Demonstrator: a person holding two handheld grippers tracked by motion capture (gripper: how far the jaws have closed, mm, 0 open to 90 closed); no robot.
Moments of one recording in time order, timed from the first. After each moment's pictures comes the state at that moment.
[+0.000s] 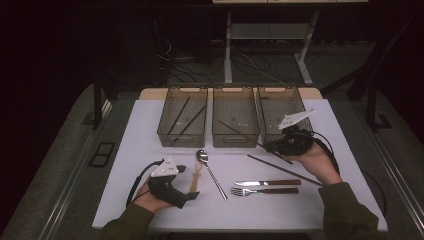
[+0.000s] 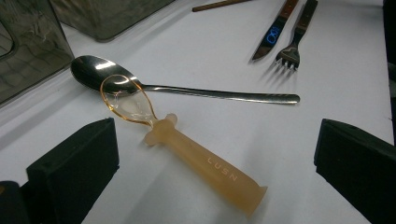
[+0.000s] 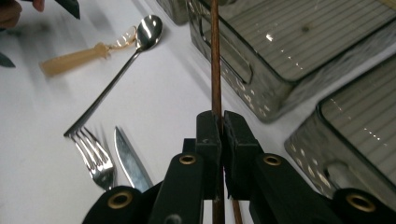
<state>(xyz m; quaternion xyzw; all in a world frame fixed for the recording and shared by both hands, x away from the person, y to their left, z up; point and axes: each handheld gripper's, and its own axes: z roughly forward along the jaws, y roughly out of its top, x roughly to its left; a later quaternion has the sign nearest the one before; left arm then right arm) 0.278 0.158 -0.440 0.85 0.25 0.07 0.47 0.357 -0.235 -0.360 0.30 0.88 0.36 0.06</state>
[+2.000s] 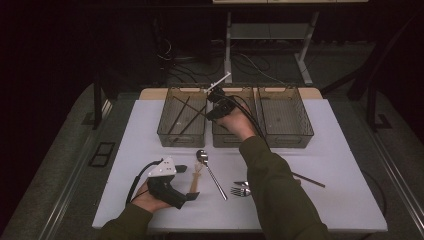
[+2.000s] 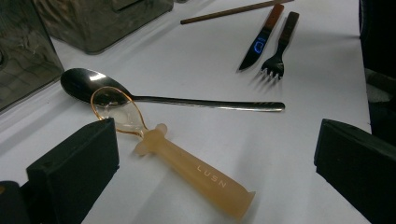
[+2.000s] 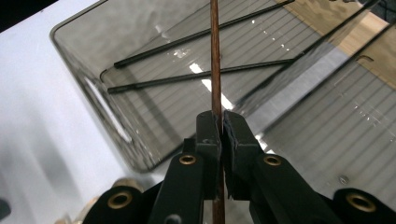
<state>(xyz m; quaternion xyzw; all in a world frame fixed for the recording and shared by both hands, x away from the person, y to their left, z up) 0.278 0.161 -0.438 0.84 0.23 0.05 0.49 0.473 -0.049 -0.345 0.36 0.88 0.31 0.06</state>
